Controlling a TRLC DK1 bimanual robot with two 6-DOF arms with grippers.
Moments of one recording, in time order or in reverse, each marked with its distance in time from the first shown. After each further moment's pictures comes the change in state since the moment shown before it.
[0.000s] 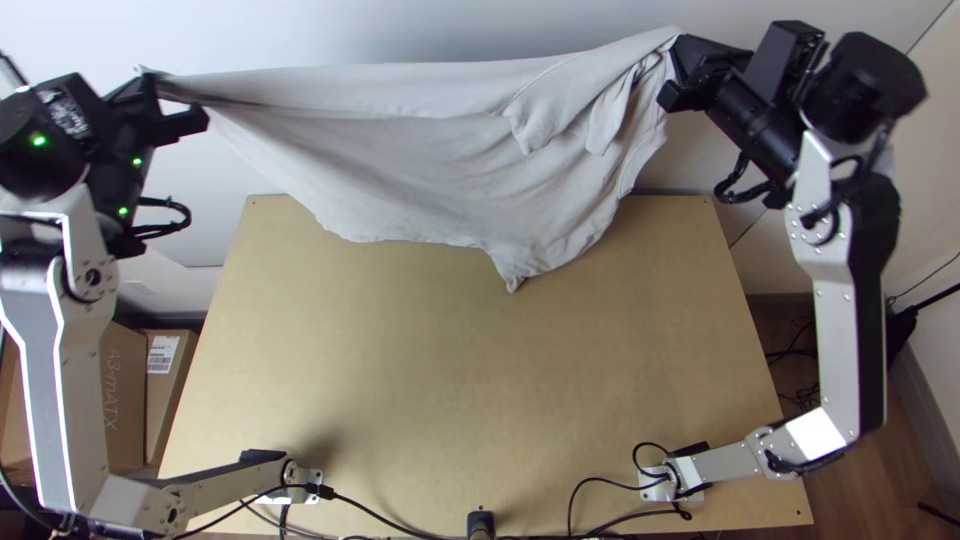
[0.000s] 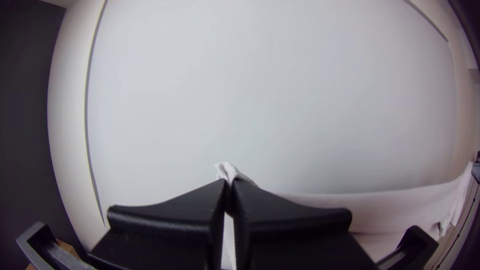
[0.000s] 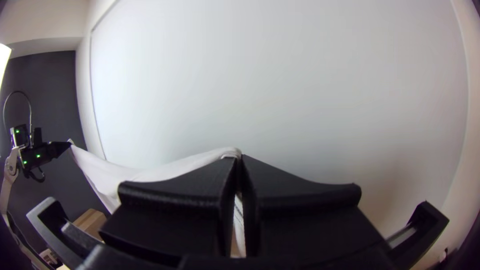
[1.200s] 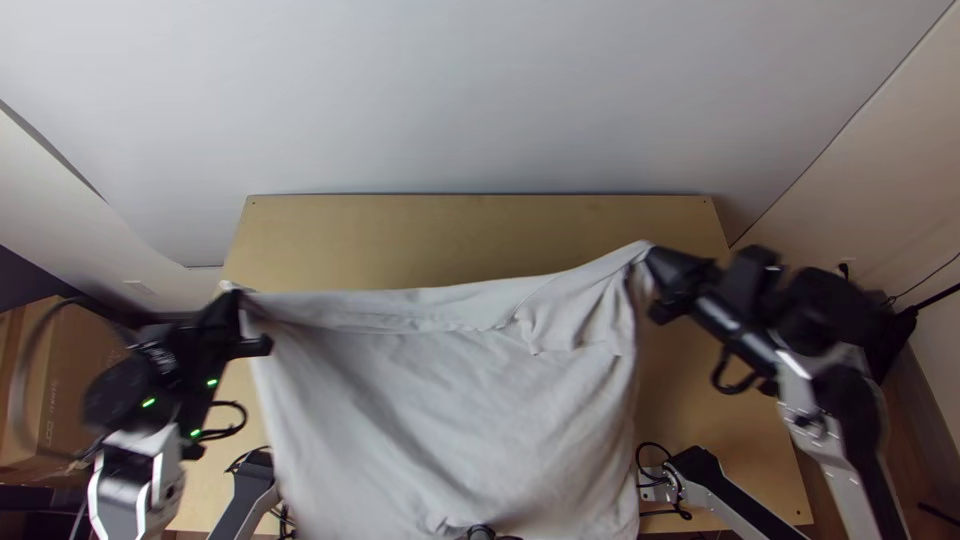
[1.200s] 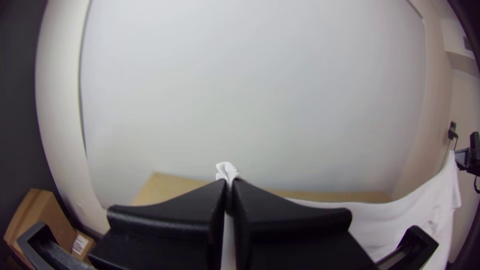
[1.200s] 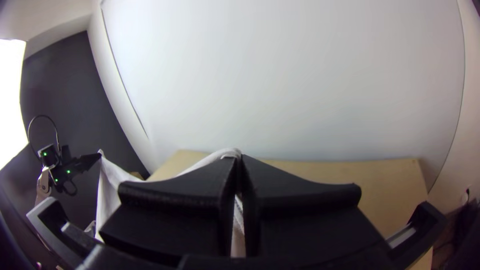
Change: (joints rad) left arm -0.101 -0.833 -1.128 0.051 0.105 -0.109; right arm 0.122 -0.714 -1.075 0.064 -0.022 0.145
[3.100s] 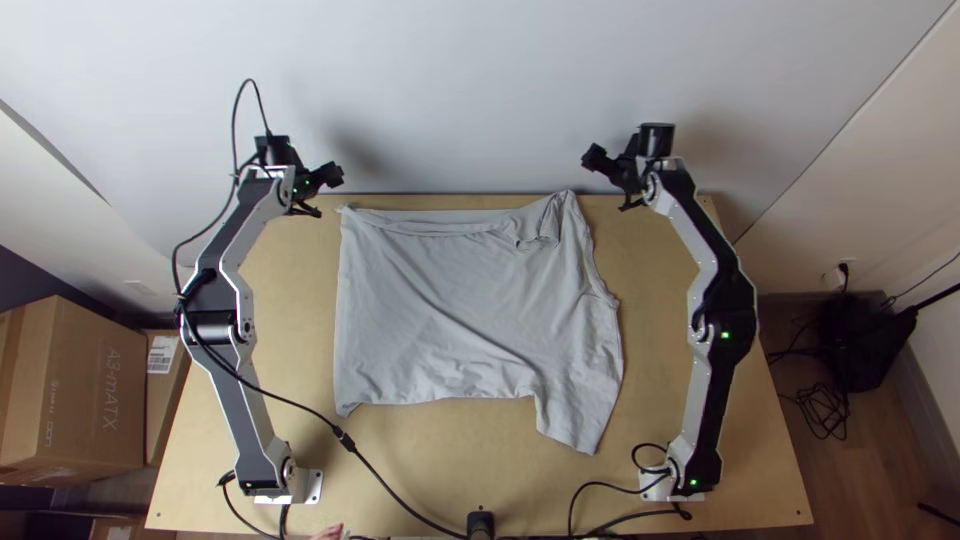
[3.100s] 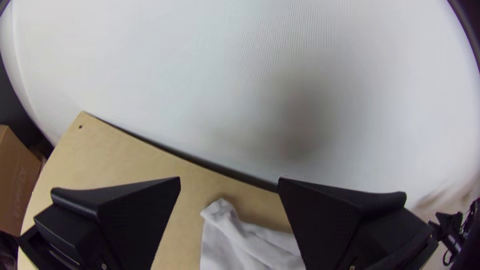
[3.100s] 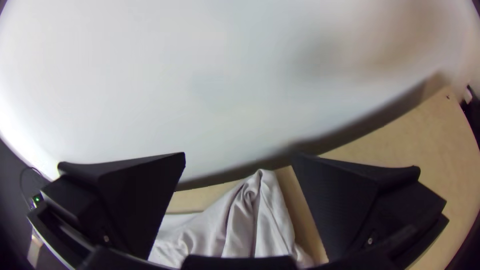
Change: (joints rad) left arm 0.198 1.714 1.124 0.086 0.231 -0.187; right arm -0.328 1.380 0.880 0.118 -0.043 0.231
